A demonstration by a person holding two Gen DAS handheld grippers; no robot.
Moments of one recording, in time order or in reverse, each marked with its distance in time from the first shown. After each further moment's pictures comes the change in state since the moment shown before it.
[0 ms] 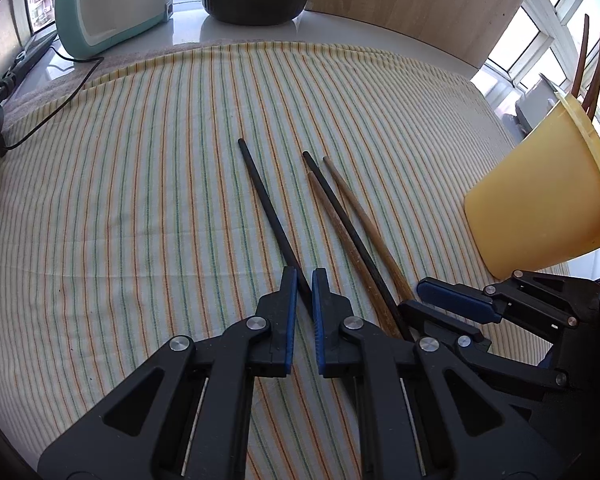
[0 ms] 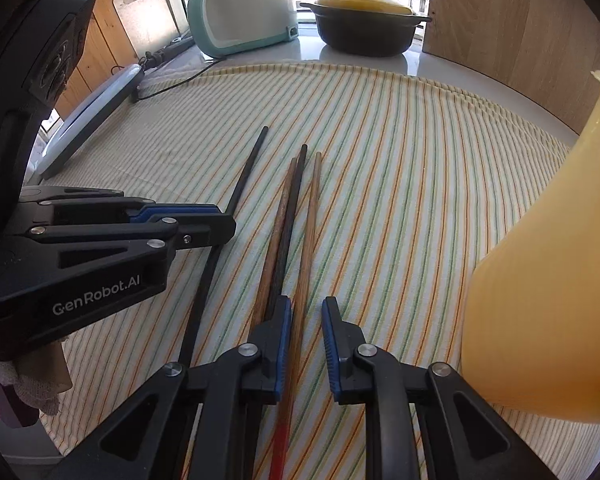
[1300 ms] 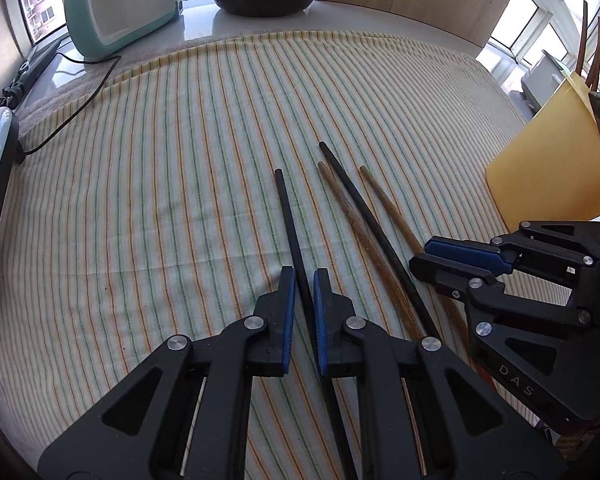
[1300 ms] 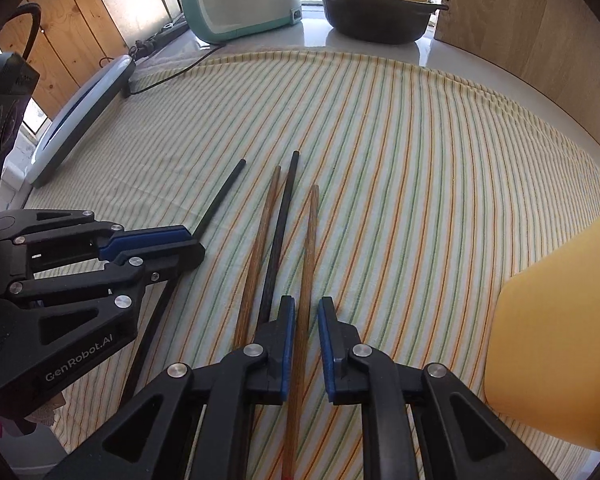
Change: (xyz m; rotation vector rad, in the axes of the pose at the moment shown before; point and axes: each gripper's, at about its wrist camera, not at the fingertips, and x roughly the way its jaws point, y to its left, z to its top) left arm -0.005 0.025 -0.004 0.086 0.038 0.058; right arm 0.015 0.019 0.032 0.006 0.086 -0.021
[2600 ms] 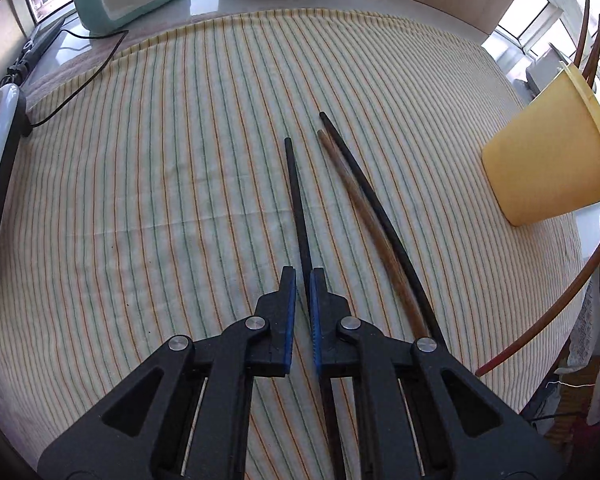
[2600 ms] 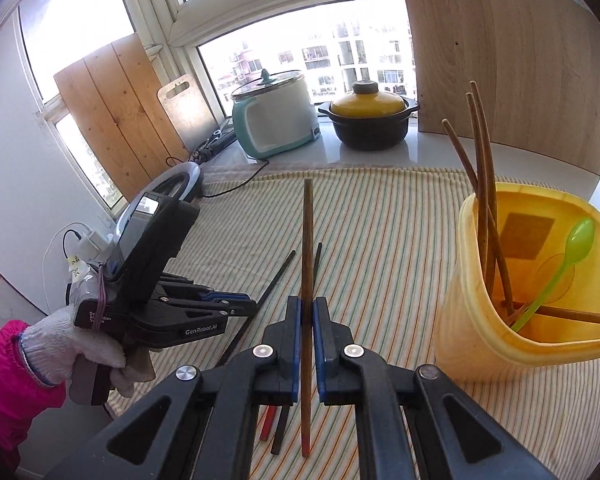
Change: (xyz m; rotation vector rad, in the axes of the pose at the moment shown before) left arm -0.015 -0.005 -0.008 -0.041 0.103 -0.019; right arm -0.126 -0.022 -0.044 0.051 -0.348 0.171
